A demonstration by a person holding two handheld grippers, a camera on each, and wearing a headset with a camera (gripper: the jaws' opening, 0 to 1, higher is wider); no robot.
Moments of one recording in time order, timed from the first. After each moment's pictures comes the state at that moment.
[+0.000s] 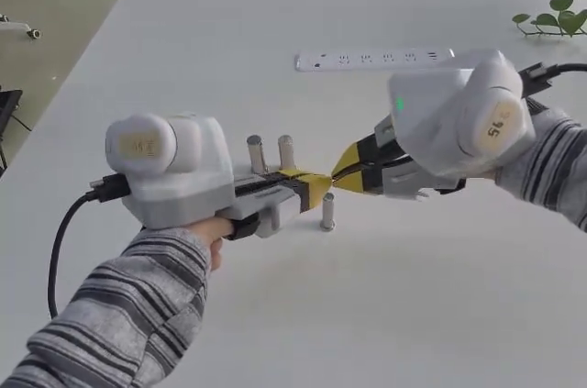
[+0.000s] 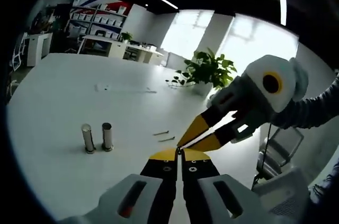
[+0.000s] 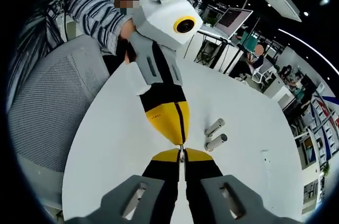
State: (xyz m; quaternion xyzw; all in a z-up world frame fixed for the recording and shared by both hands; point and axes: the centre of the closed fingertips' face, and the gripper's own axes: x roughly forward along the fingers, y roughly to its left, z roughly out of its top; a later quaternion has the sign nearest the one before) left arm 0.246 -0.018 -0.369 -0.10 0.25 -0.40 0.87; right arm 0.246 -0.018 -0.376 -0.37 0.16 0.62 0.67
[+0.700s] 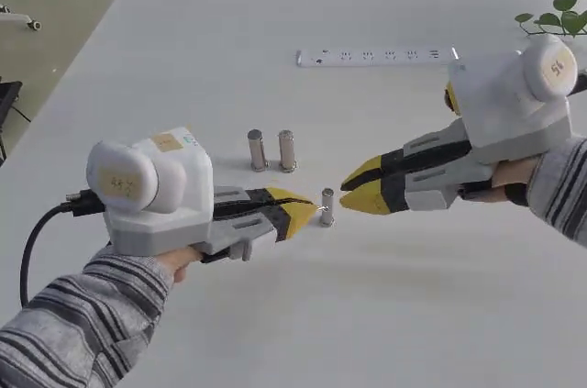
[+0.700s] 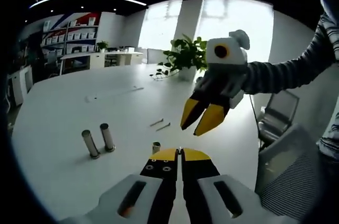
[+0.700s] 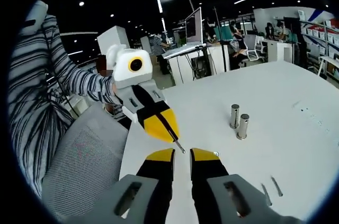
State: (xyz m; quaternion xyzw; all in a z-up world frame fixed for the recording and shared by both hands) left arm 0.218 -0.005 -0.385 0.01 0.22 -0.48 0.85; right arm 0.220 -0.024 -0.376 -0.06 0.26 0.65 0.71
